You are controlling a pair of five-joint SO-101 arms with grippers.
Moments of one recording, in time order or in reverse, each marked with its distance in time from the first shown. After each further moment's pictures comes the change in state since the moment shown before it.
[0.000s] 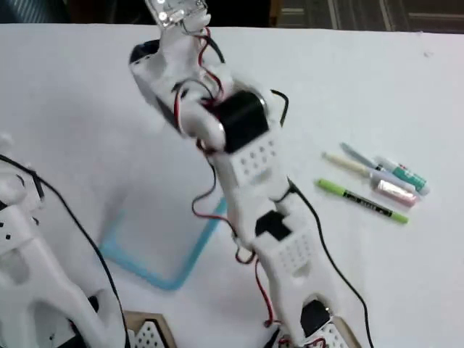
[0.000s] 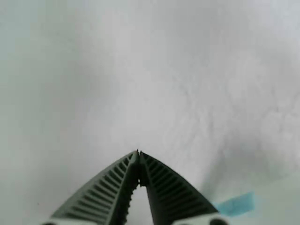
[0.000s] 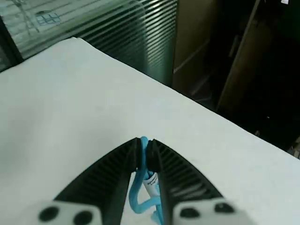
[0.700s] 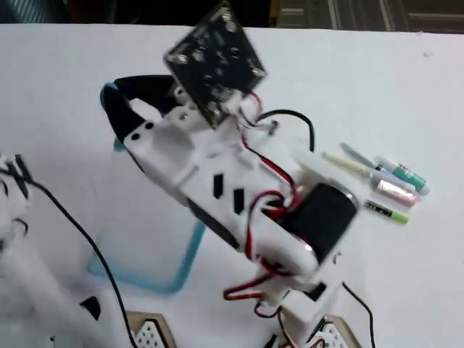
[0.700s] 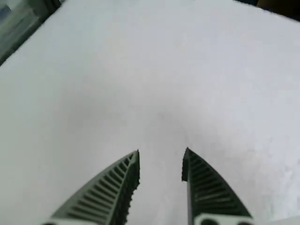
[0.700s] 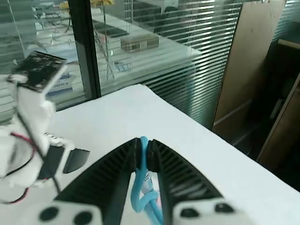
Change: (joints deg) left arm 0.0 -9.6 -18.4 12.1 5.2; right arm -11.6 -21.2 -0.3 9.7 0.0
